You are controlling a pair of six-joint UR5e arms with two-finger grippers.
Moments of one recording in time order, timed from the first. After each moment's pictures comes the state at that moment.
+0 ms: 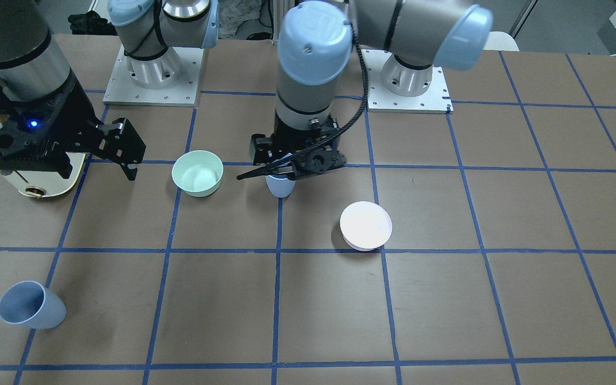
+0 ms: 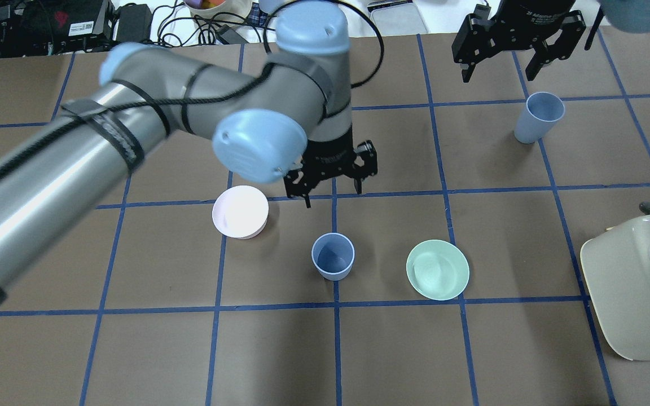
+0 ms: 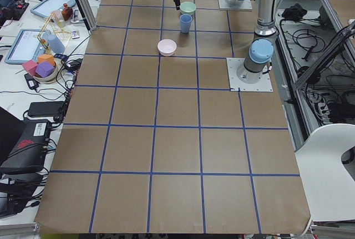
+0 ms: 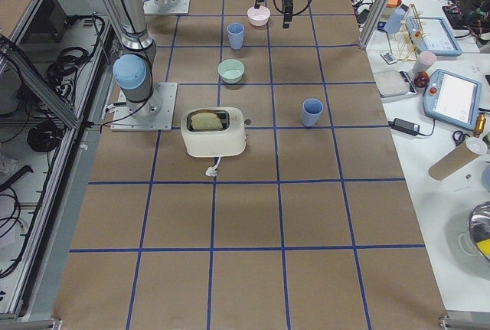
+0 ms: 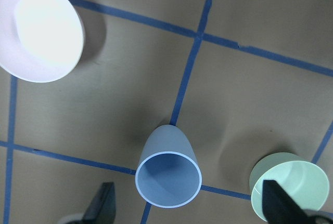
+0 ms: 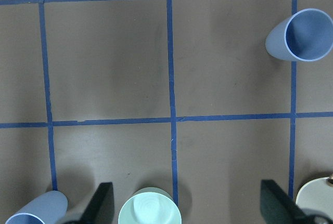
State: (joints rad) left arm -1.88 -1.83 -1.42 -1.59 1.45 -0.58; right arm 1.55 -1.43 1.39 -1.59 -1.57 0.01
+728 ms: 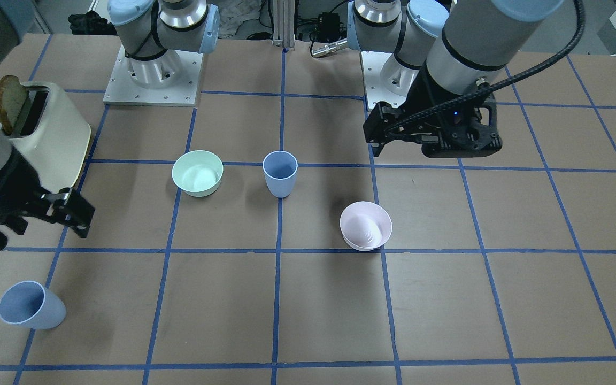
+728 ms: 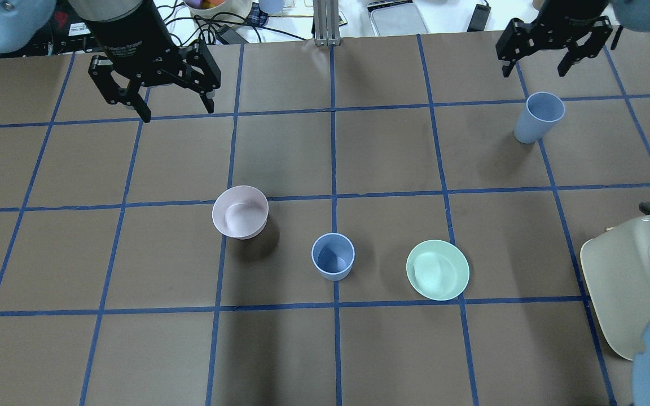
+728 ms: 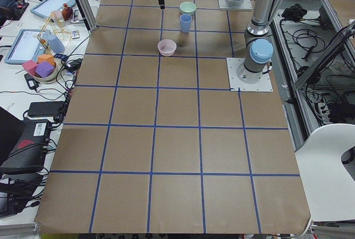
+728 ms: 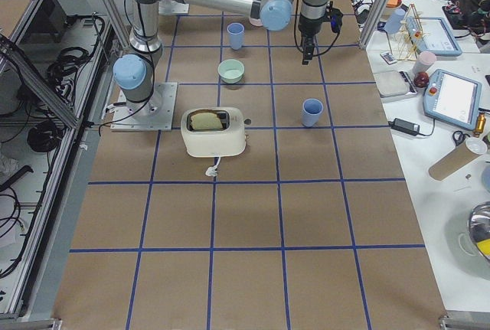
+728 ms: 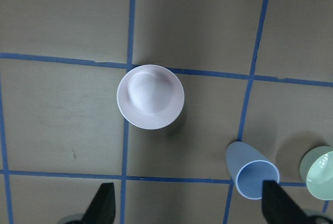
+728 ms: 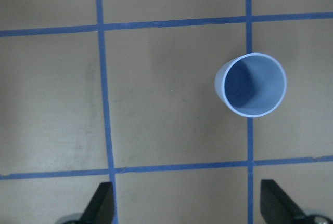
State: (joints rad) left arm -1.60 -1.70 -1.37 -1.69 1.55 -0.11; right arm 1.36 -1.24 1.36 -1.75 -1.57 -0.17
